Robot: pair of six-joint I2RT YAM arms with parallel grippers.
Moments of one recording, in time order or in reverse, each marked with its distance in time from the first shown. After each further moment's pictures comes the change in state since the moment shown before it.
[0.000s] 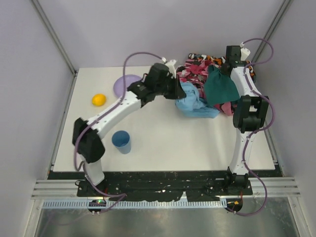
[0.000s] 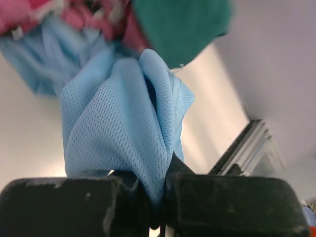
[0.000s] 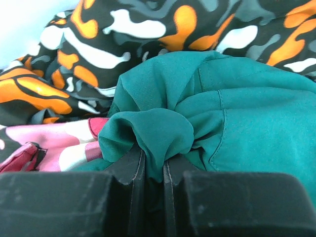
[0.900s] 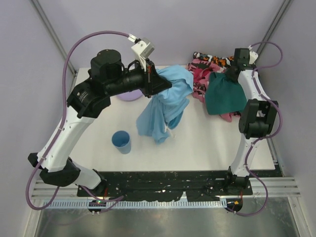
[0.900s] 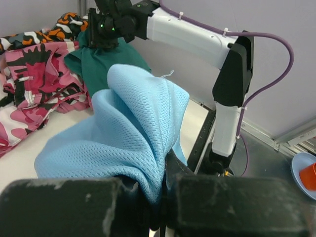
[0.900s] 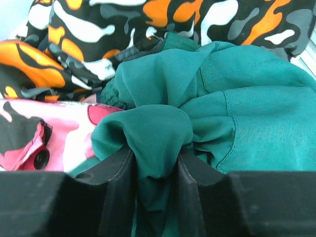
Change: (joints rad) left arm -0.027 -0.482 0.295 -0.303 0.148 0.338; right arm -0.062 -0.127 -0.161 0.003 -0.037 -0.014
